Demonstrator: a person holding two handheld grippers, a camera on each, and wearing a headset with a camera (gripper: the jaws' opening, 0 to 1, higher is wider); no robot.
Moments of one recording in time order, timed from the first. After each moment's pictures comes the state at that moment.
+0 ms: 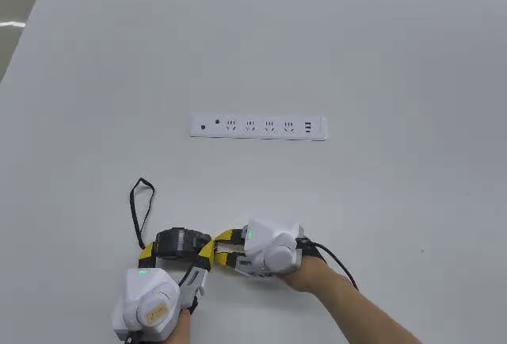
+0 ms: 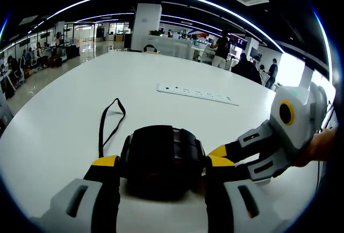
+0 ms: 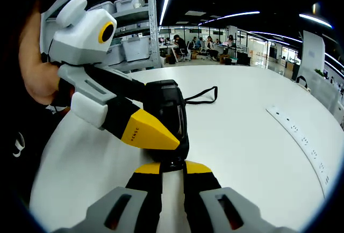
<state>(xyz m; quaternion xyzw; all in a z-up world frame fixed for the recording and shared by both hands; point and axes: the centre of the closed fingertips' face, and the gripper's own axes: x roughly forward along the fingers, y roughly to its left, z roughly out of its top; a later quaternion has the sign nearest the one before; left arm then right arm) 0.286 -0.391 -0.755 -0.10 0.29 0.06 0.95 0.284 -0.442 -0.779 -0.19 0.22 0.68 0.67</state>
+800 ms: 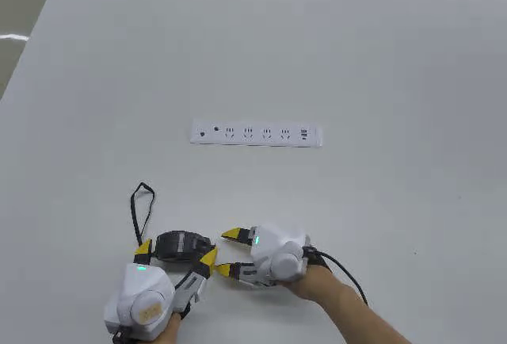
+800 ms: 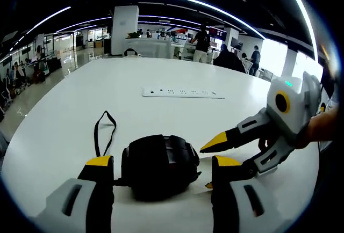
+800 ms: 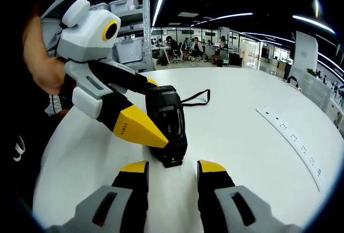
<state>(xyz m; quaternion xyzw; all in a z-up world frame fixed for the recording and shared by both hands) 0.289 -0.396 -0.739 -0.04 0.28 -0.03 0.96 0.282 -0.458 -0.763 -0.19 0.22 0.65 0.70</state>
